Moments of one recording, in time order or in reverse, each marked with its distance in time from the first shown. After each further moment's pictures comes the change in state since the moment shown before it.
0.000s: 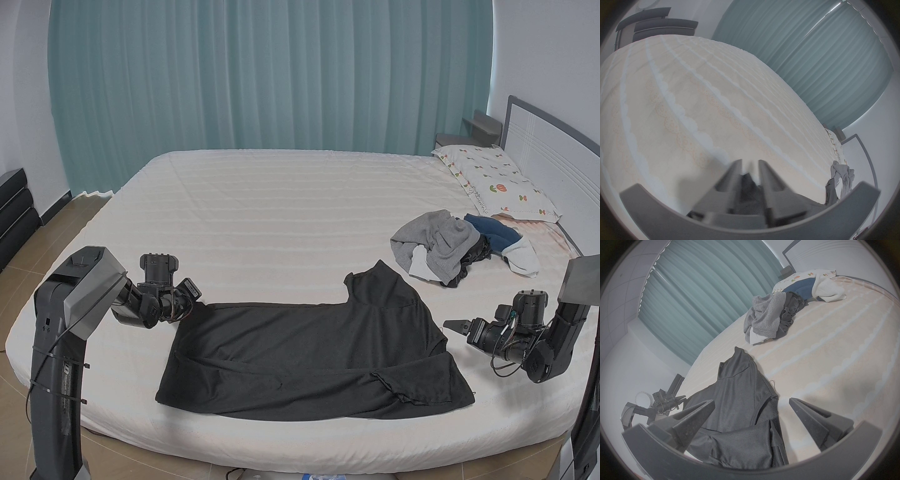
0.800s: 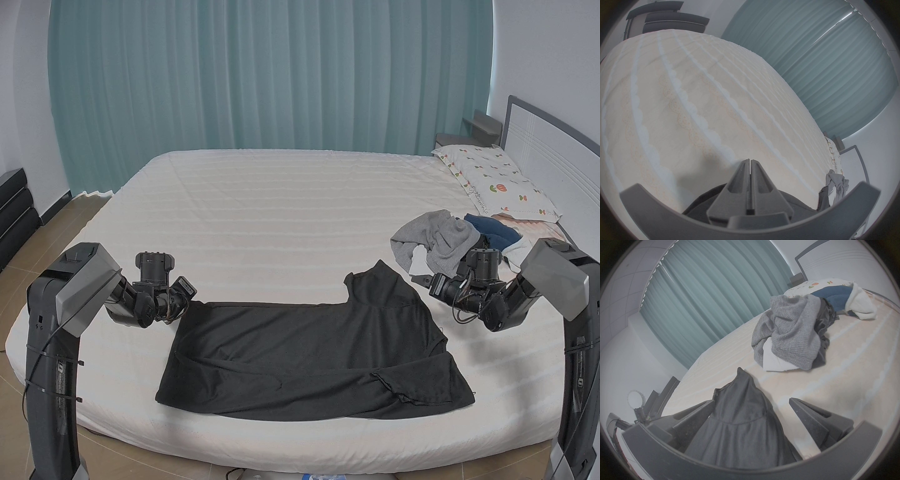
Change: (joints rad) left arm 0.009 -0.050 0.064 -0.005 0.013 -0.097; right arm 0.105 0.253 -0.779 0.445 -0.144 -0.002
